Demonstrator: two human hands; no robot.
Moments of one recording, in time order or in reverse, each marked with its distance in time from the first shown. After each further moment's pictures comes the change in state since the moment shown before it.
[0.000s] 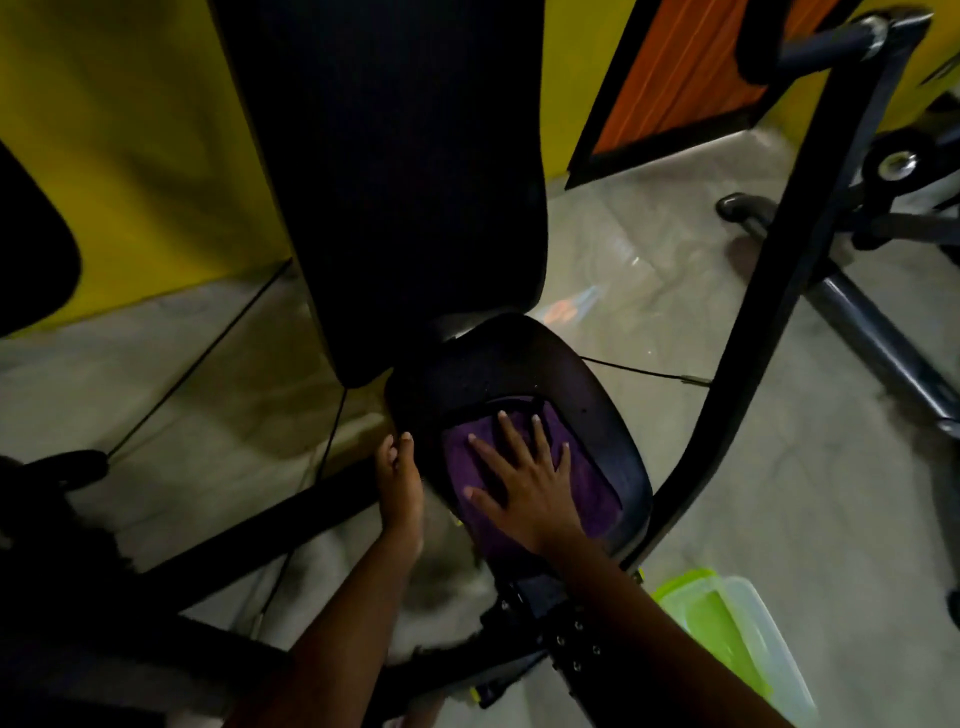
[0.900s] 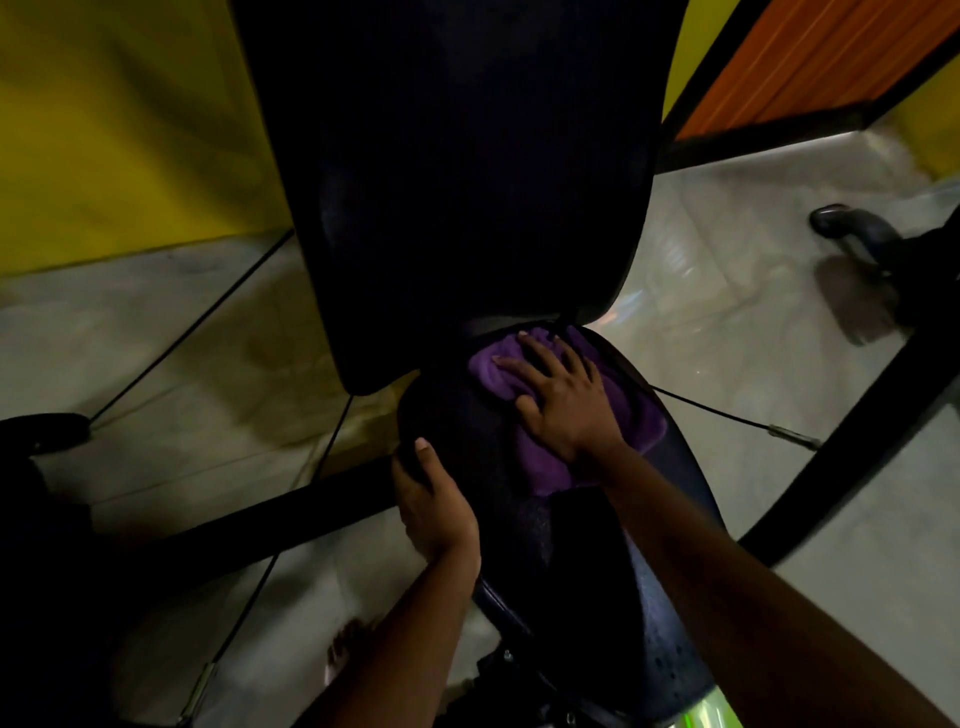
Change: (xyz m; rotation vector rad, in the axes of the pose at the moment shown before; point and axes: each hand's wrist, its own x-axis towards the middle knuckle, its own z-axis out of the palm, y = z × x) left_hand 0.055 -0.024 0.061 0.024 0.364 -0.041; right_hand 0.171 0.031 -0.006 -0.046 0.038 -0.134
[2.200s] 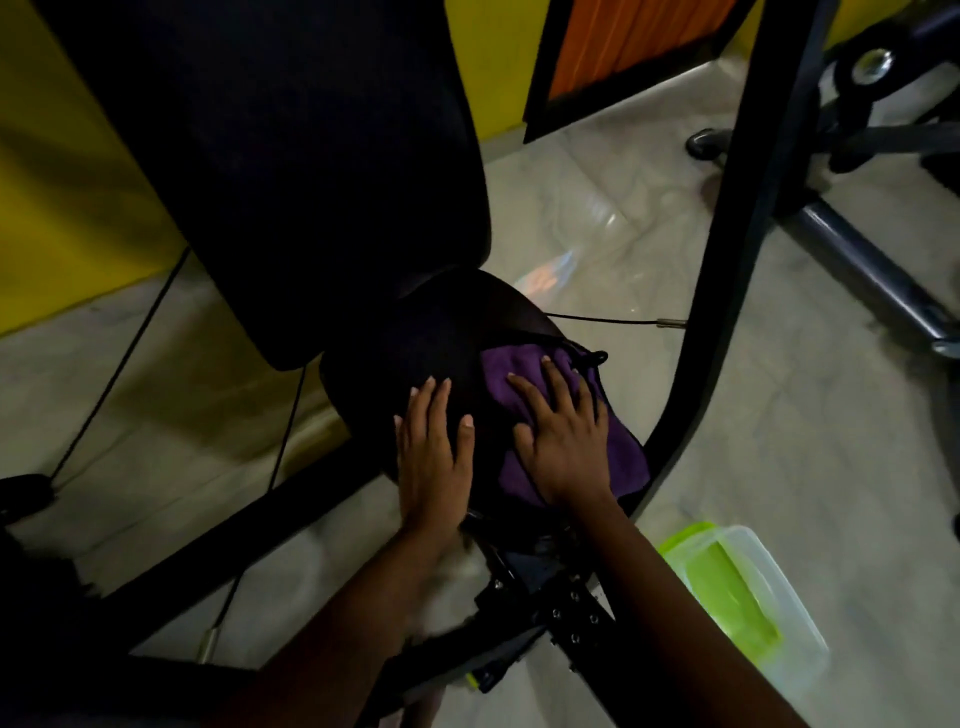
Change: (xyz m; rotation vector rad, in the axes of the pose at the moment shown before) left_hand -0.078 -0.024 -0.030 0.609 -0.456 0.973; right_hand -0.180 0.014 0.004 0.052 0.215 0.414
